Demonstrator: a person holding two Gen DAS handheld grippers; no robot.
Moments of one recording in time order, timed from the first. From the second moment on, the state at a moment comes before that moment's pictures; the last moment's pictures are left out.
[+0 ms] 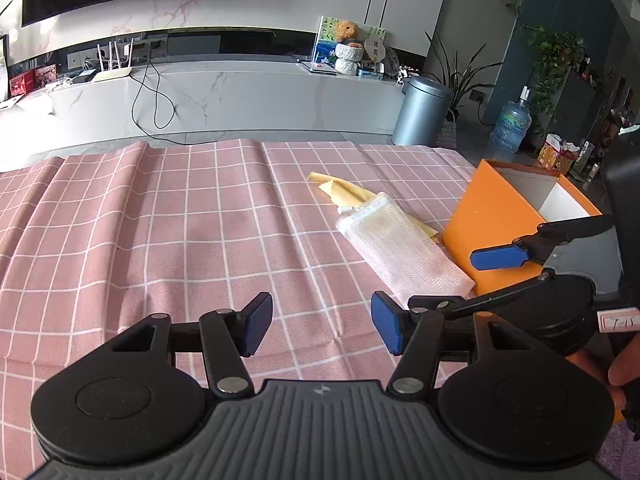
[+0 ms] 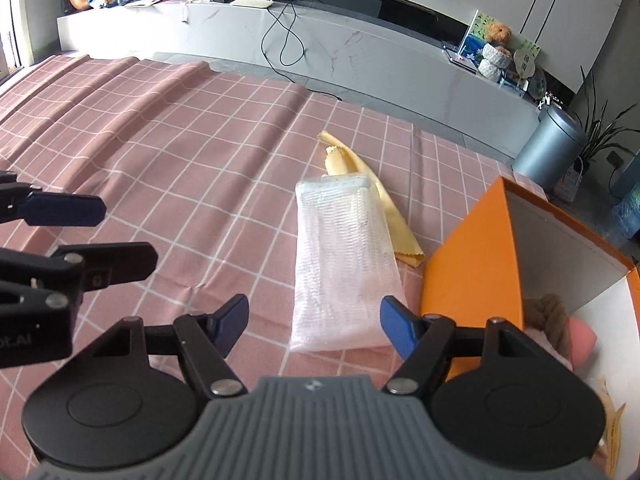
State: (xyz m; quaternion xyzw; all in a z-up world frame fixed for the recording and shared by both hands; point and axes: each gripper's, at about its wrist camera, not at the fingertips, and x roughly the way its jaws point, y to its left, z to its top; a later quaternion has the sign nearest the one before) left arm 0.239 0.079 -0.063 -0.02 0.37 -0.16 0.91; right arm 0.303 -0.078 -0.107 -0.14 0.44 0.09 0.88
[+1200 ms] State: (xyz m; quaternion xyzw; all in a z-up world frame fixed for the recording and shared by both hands) left arm 0.247 0.156 -0.071 -0.12 0.40 -0.06 0.91; right arm 0.301 0.008 -0.117 -0.05 0.47 0.19 0.86
